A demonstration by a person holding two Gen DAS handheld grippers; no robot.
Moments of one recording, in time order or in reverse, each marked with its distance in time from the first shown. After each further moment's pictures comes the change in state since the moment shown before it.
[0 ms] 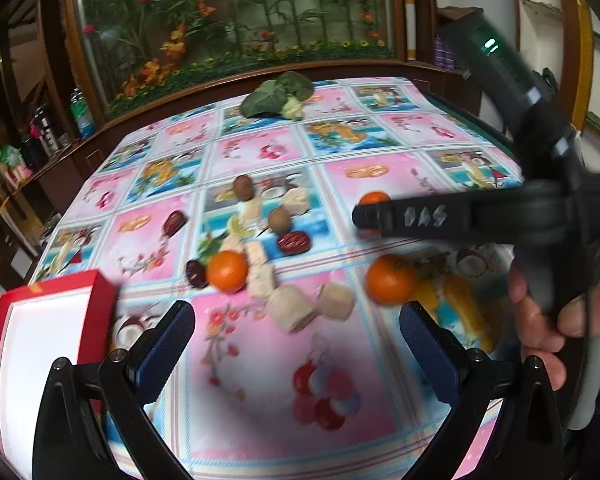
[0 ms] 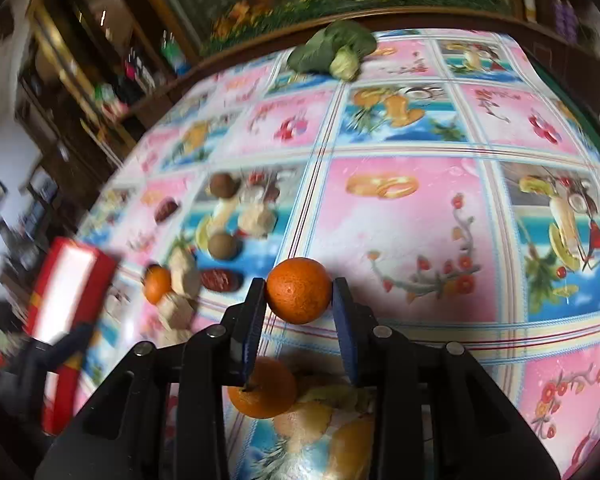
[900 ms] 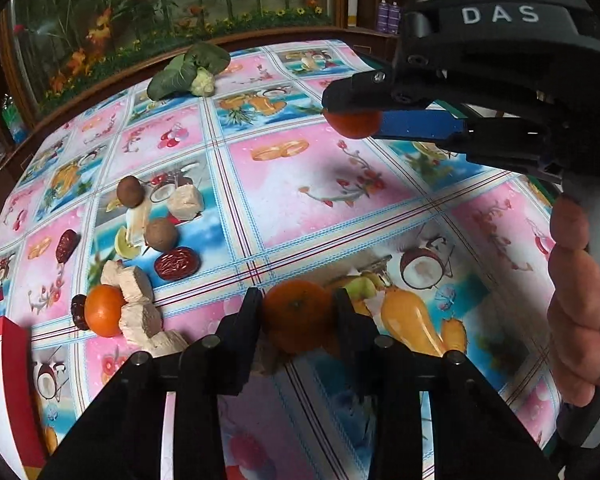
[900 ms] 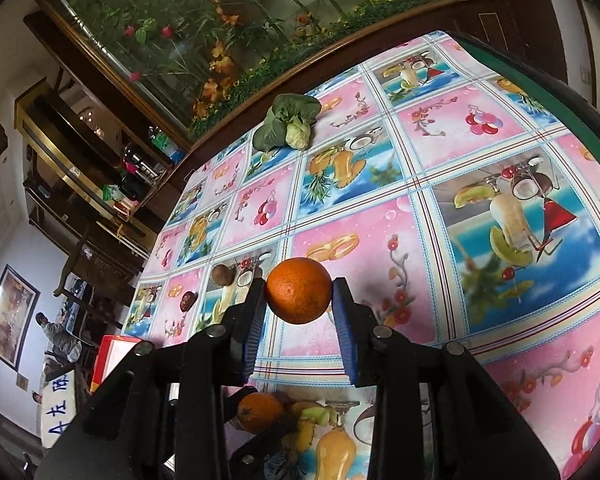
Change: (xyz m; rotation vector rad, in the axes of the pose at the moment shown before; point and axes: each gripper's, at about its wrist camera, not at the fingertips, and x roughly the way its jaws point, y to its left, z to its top) left arm 0.039 -0.040 0.013 0.094 0.107 -0.185; right arm -0.044 -0.046 0.012 0.228 -0.181 0.086
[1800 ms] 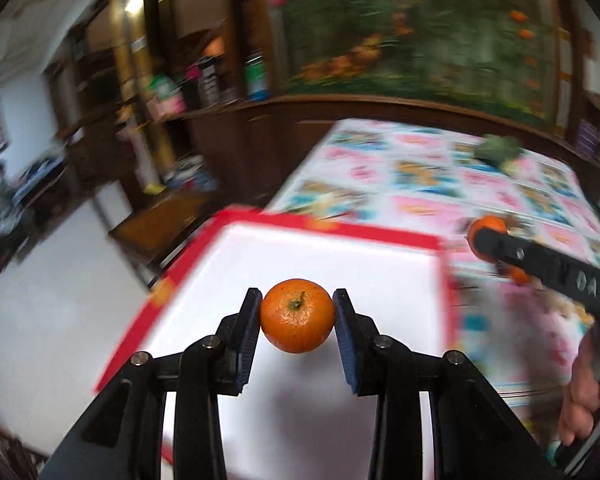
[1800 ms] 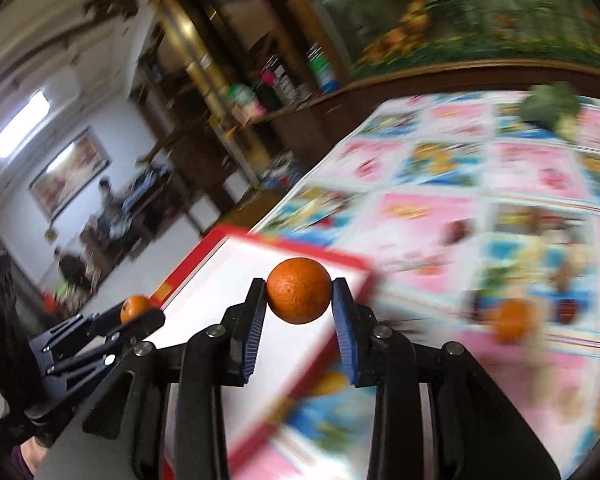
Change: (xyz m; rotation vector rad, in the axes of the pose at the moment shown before) left arm -0.171 0.230 -0.138 -0.529 -0.169 0.580; right arm 0.085 0.250 -0.133 -0.474 0.150 0.312
